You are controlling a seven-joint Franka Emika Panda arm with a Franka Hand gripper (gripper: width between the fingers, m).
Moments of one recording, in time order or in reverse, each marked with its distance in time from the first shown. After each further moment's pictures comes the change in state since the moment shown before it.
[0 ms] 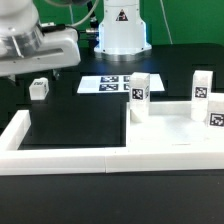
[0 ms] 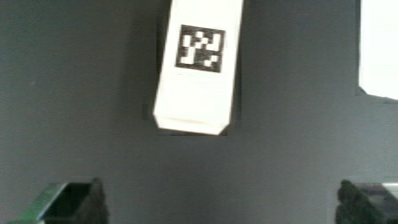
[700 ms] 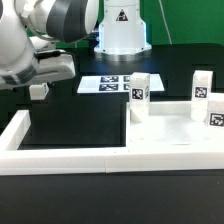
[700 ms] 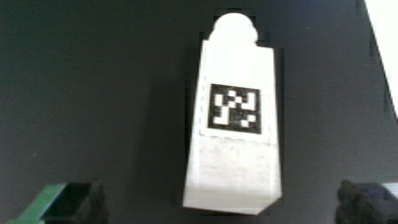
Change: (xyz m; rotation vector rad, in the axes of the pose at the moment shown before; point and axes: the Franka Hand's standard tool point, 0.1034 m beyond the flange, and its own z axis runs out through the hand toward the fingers) arm -0.008 0.017 0.029 0.023 -0.243 0.018
